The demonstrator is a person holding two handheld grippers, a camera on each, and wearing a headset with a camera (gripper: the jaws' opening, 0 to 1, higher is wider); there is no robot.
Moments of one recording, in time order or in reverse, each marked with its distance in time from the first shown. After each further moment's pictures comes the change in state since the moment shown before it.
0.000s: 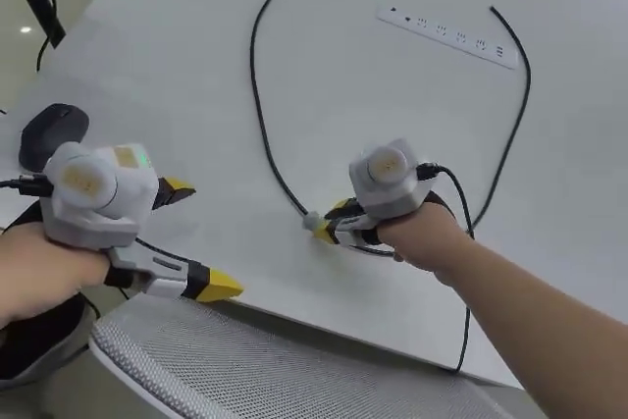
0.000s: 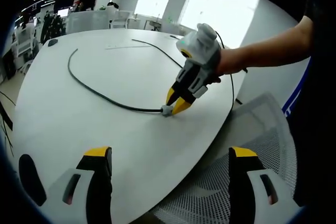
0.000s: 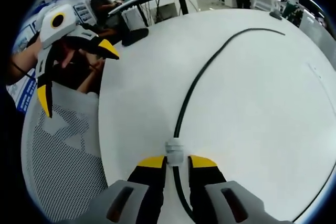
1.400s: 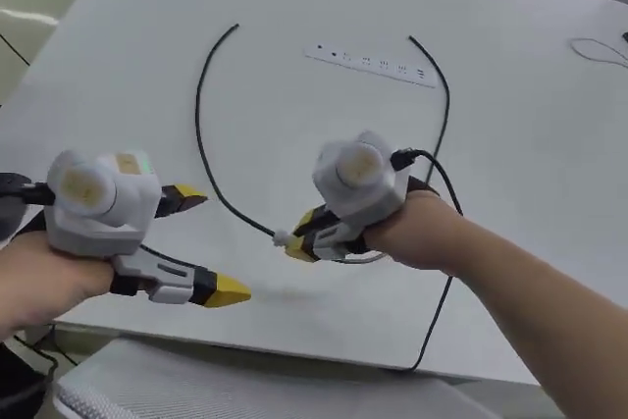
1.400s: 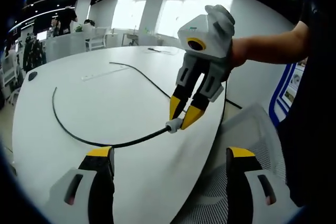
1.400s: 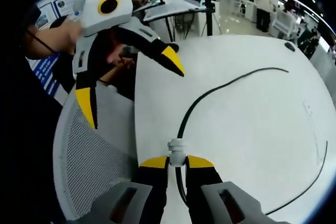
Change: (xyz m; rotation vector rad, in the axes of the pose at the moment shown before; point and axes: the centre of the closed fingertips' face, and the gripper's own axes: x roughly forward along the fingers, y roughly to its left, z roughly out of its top) left arm 0.016 -0.038 0.082 0.184 -0.070 -0.120; right arm -0.096 0.048 0.033 -0.217 0.008 0.033
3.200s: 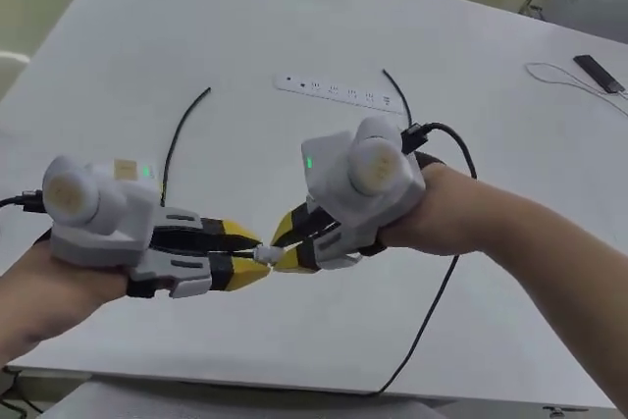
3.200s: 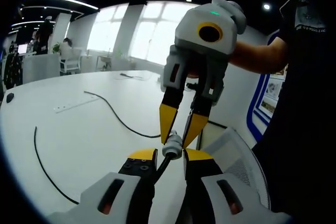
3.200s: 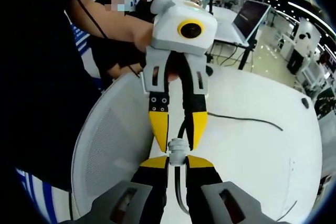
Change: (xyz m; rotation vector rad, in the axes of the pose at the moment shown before) left arm 0.013 -0.043 0.064 0.054 -0.178 -0.222; right arm -0.066 0.032 0.036 -0.362 -0.014 0.085
